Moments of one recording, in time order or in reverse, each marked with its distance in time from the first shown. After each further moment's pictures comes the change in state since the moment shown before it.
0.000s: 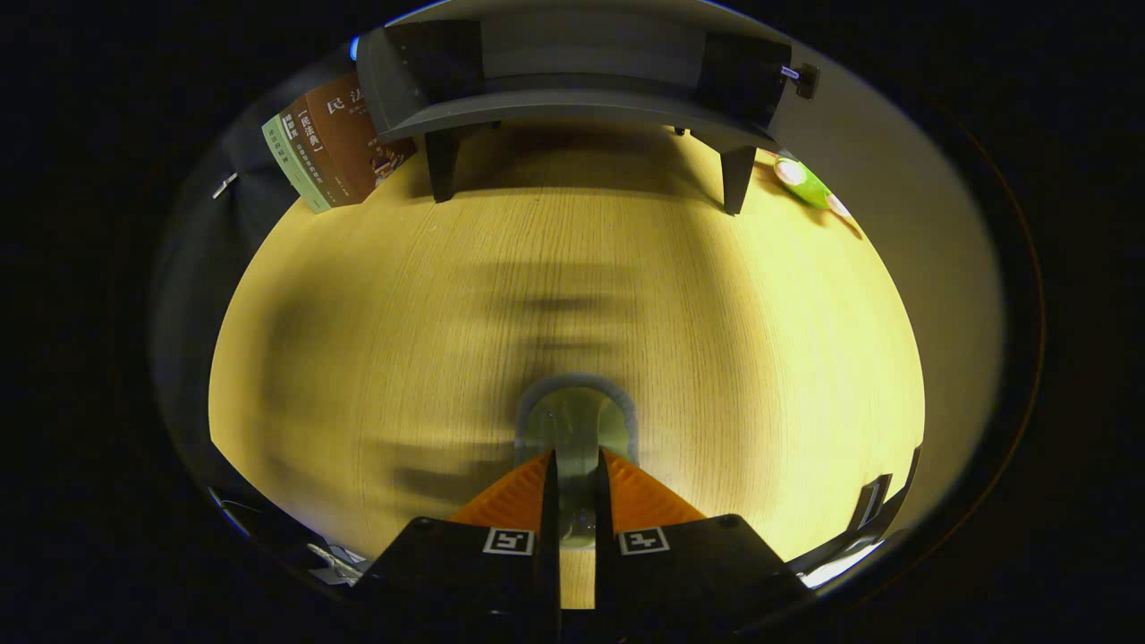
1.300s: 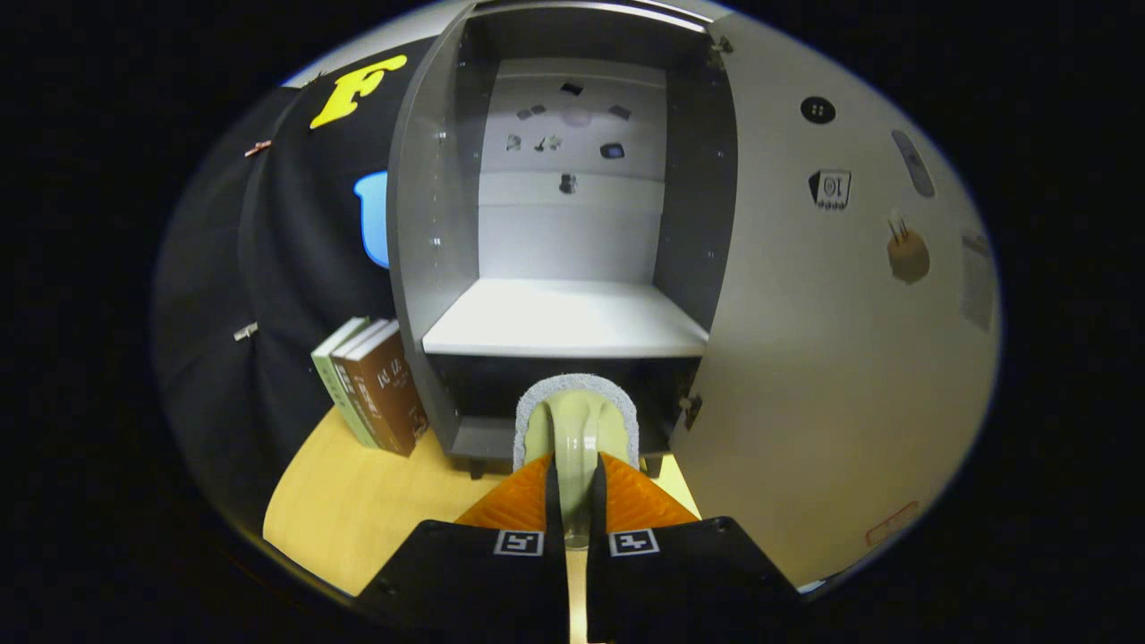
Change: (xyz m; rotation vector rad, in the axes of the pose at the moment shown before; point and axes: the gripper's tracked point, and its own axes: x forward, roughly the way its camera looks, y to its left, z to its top) arm -0.265 -0.001 0.241 0.074 -0.768 -0.068
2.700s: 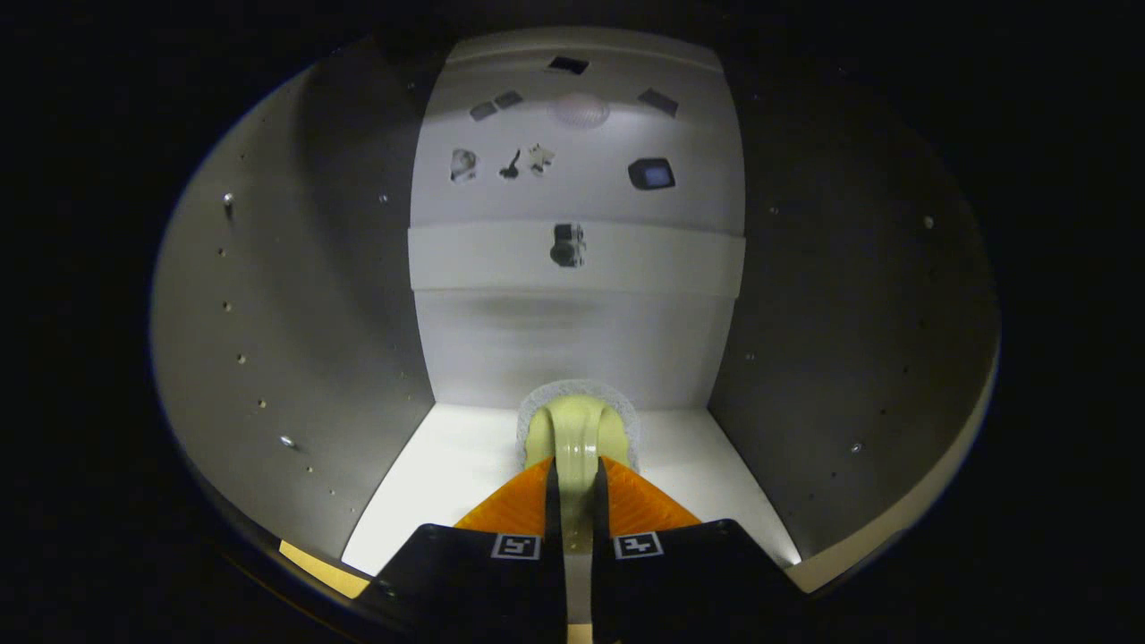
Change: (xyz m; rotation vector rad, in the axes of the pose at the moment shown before) arm 0.257 0.006 0.134 0.004 -0.019 0.044
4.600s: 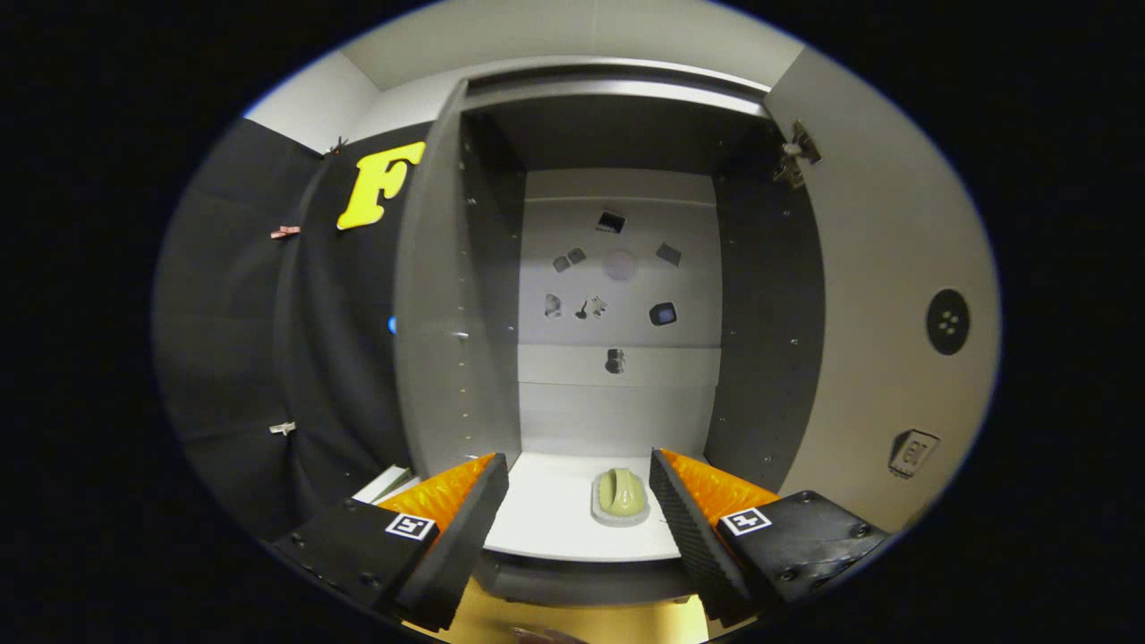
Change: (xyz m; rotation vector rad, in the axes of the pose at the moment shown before) arm -0.241 0.042 0.057 0.011 -0.349 0.142
